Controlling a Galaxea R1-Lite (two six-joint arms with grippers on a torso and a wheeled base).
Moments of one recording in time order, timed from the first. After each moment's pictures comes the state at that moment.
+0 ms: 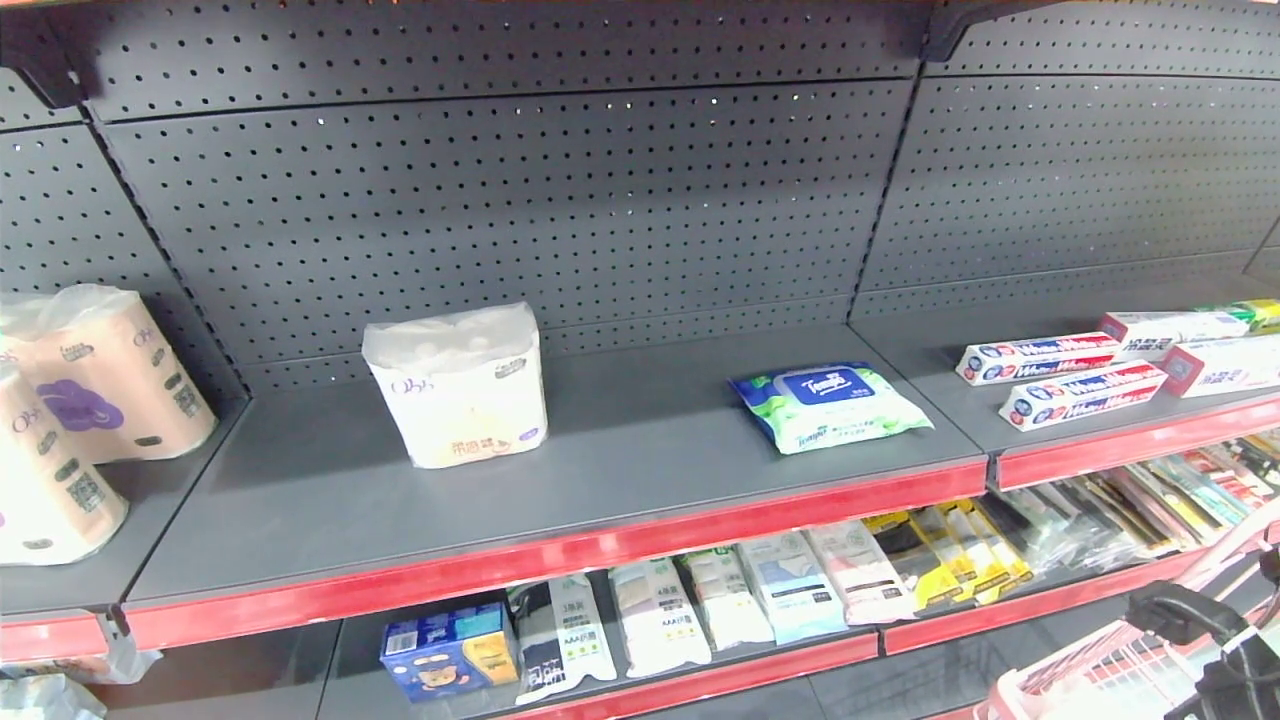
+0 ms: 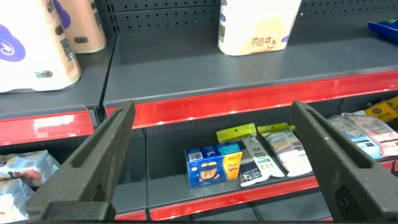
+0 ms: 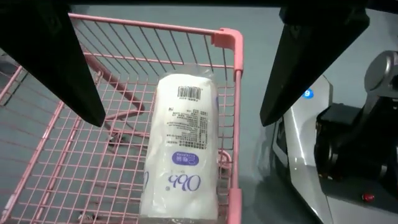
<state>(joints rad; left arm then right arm) 0.00 0.00 0.00 0.00 -0.01 0.00 -0.53 1.85 -0.32 -0.27 0.09 -0.83</state>
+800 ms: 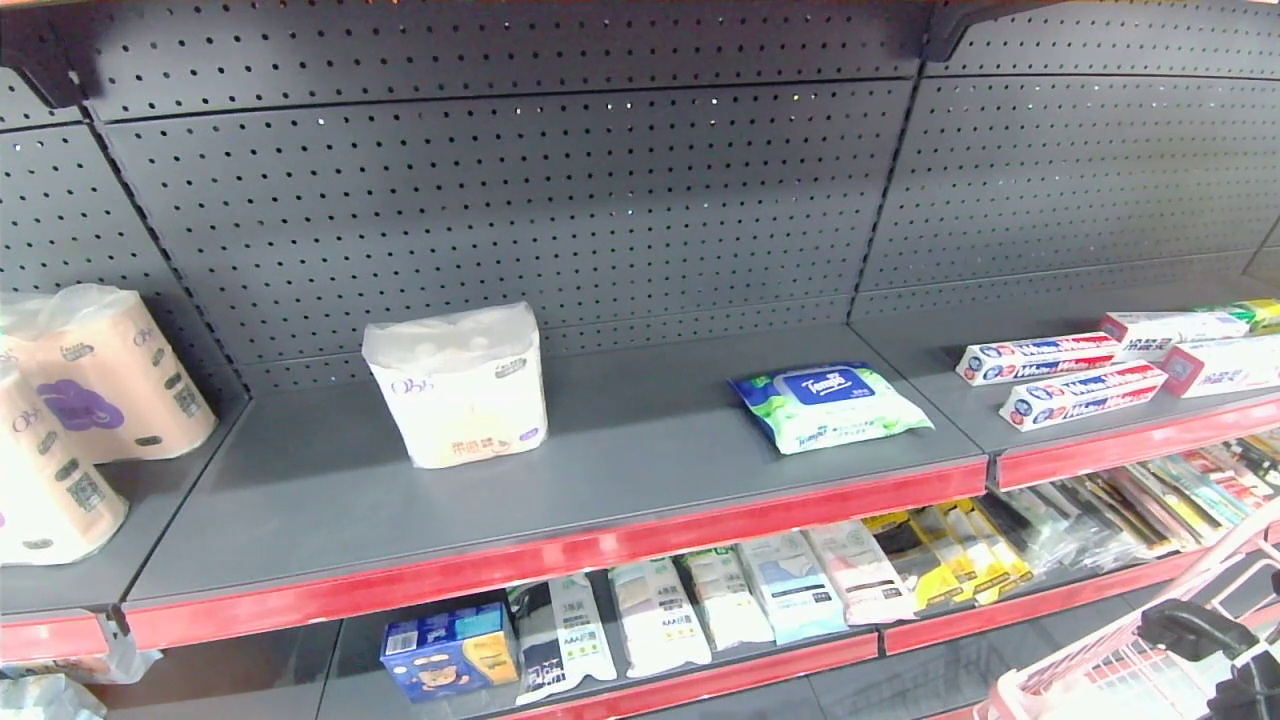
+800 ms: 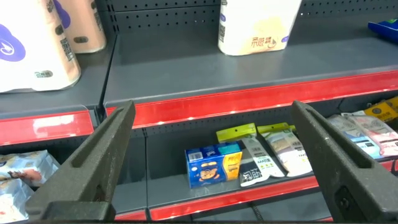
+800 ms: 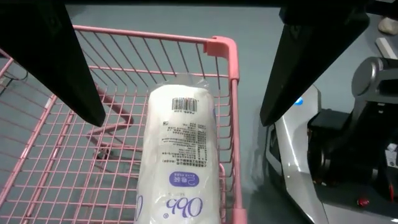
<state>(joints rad) 0.00 0.00 0.00 0.00 -0.01 0.00 -0.58 1.89 -0.31 -0.27 0.09 -0.84</state>
